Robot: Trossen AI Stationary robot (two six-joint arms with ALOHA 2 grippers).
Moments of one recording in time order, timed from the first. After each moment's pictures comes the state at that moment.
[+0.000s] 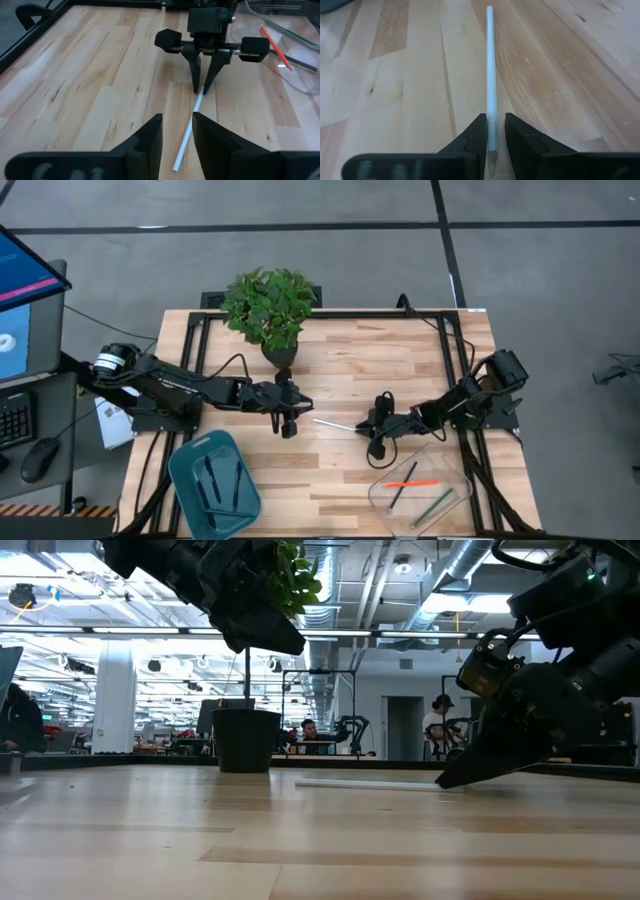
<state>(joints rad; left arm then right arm) -0.14 1.43 0.78 0.12 -0.25 -0.14 0.33 1.74 0.36 0.72 0.30 0.44</state>
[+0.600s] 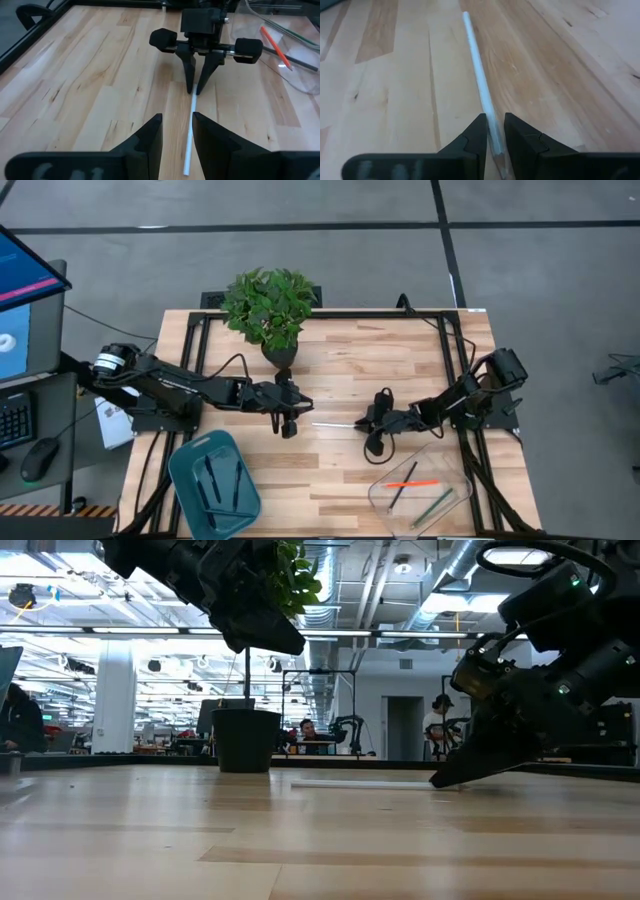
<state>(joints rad) -0.14 1.43 0.78 0.12 -0.25 -0.14 0.28 1.74 0.36 0.71 0.29 0.42</state>
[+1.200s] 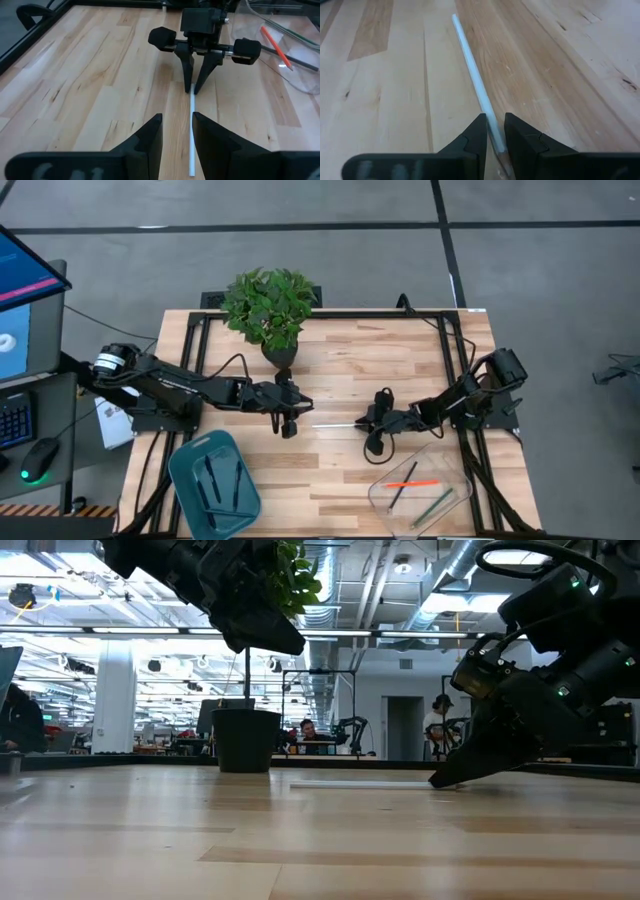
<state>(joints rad) -0.14 1.43 0.78 0.12 -0.25 -0.14 0.29 1.74 0.36 0.71 0.32 0.39</state>
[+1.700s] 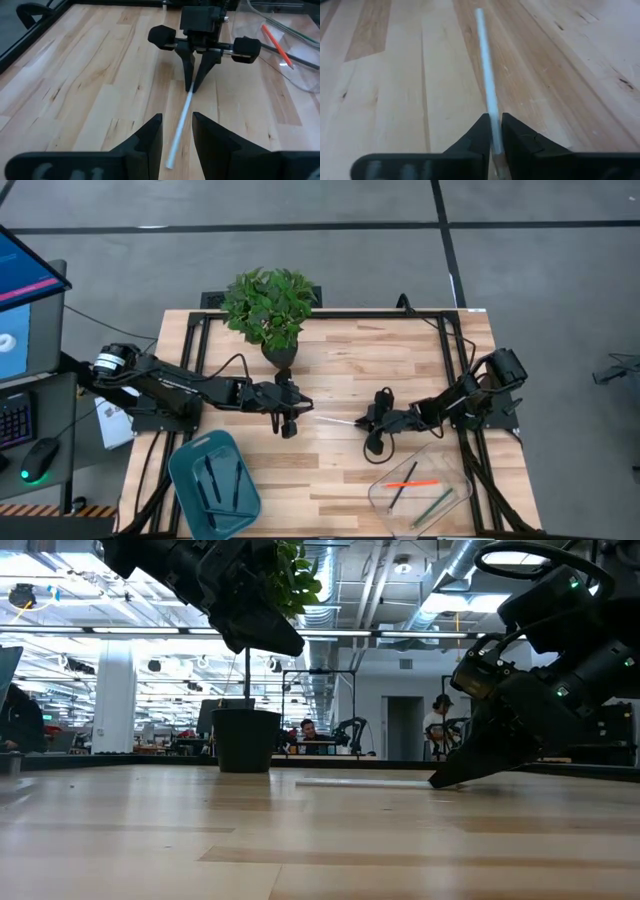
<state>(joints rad) -0.14 1.43 0.78 0.12 -0.25 -0.14 0.28 1.74 0.36 0.71 0.32 0.39</state>
